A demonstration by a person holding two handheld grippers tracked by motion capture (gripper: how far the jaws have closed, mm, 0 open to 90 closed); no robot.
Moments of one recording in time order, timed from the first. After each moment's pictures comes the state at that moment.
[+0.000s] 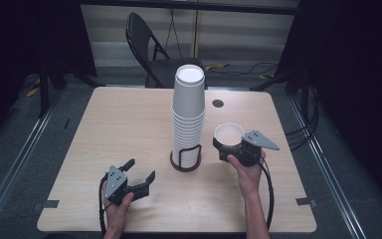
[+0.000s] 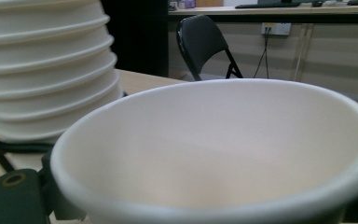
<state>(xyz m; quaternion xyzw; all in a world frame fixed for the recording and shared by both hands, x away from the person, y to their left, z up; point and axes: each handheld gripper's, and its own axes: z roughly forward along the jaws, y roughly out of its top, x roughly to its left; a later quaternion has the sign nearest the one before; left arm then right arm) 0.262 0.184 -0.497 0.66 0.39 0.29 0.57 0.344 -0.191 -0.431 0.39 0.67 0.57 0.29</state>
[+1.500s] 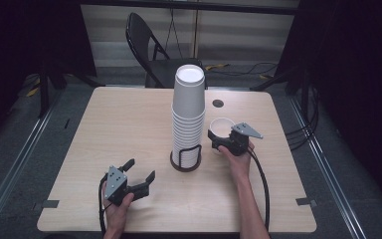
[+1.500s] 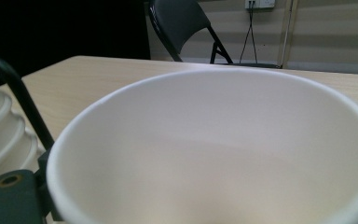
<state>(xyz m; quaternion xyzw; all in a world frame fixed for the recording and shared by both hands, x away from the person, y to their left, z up) 0.261 0.184 -0.497 0.66 0.39 0.29 0.57 0.408 -0.181 -0.479 0.44 0.66 0.54 0.28</state>
